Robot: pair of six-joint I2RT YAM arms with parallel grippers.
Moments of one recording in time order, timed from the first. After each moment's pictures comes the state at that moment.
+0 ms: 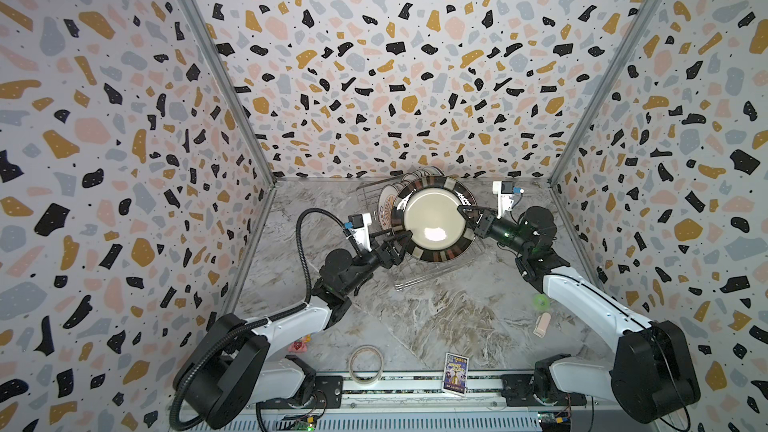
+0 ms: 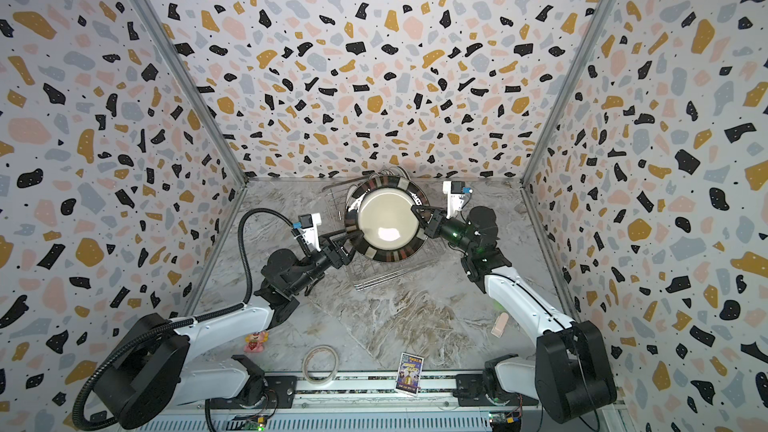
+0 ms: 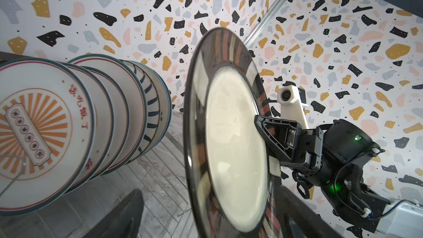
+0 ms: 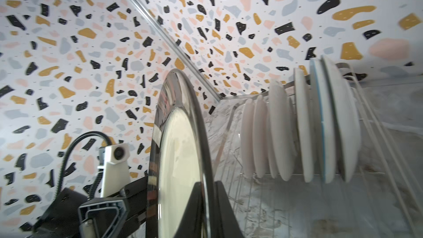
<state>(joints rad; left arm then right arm) -0.58 1.28 0.48 0.93 0.25 -0.72 0.31 1.26 0.78 0.52 -0.64 0.71</state>
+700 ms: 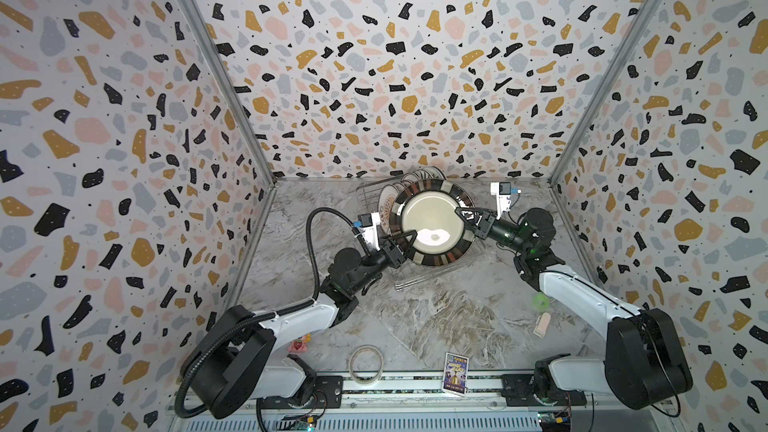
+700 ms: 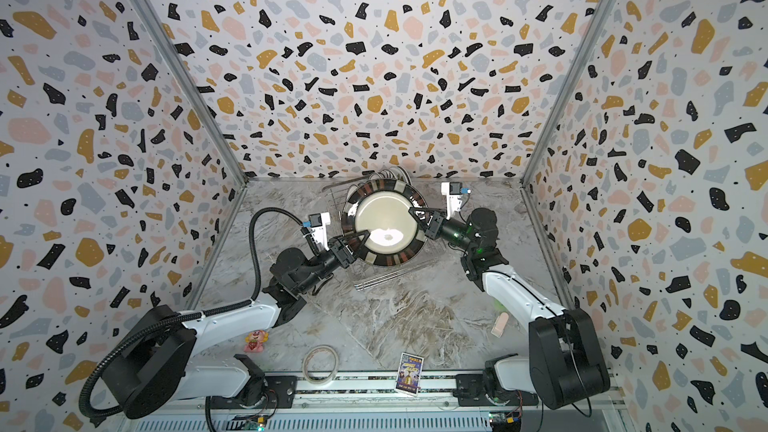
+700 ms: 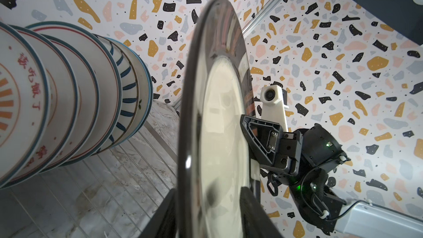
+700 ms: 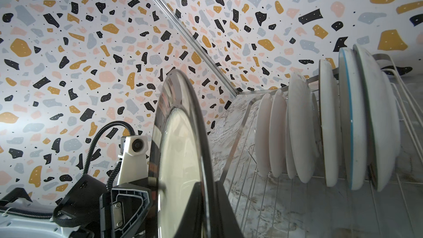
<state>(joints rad) -0.64 1.33 0.51 0.94 0.25 -0.83 0.29 1.33 0.76 0.64 -0.73 0.76</state>
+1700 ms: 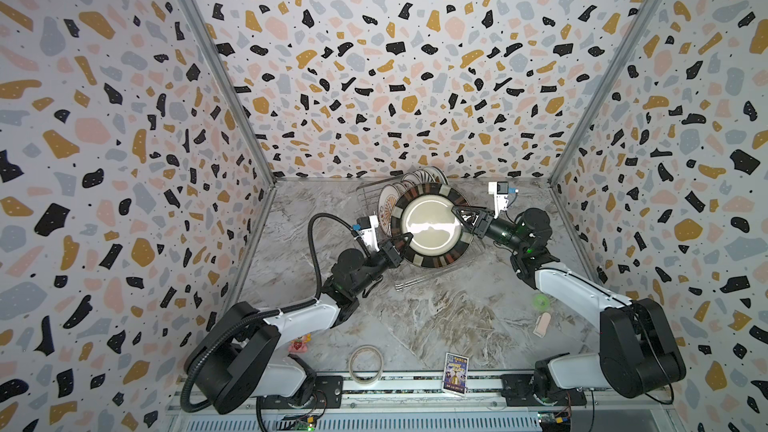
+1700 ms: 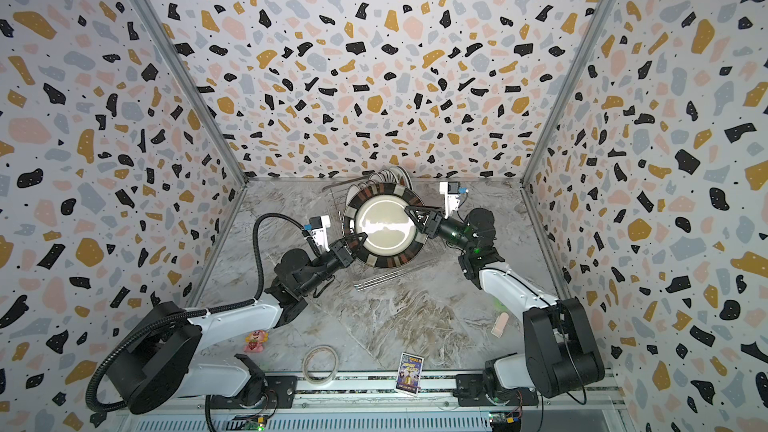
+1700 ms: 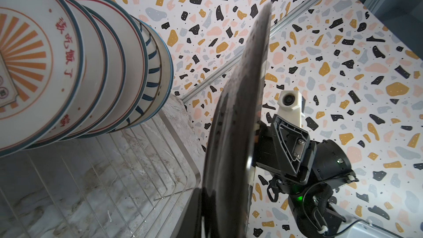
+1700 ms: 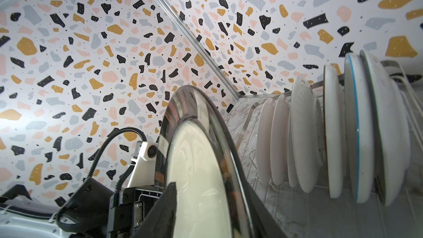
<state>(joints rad) -0.64 1.34 0.50 0.91 0.18 -0.96 0.30 1.38 0.75 0.73 -0.75 0.76</state>
